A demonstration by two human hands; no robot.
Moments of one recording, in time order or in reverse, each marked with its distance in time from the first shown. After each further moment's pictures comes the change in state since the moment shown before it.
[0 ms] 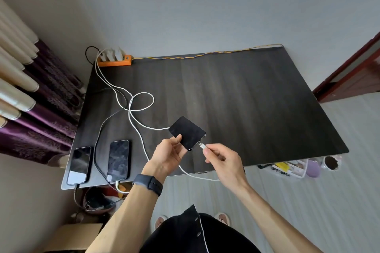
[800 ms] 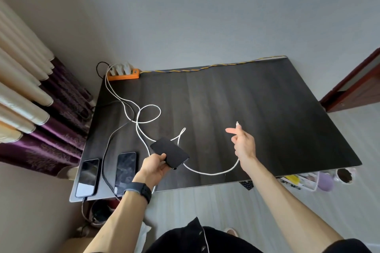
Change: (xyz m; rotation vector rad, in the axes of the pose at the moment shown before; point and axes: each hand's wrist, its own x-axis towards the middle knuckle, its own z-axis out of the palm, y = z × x) left_hand 0.016 0.038 -0.050 0.214 0.335 0.100; right_hand 0.103 0.010 -0.019 0.254 0.282 0.329
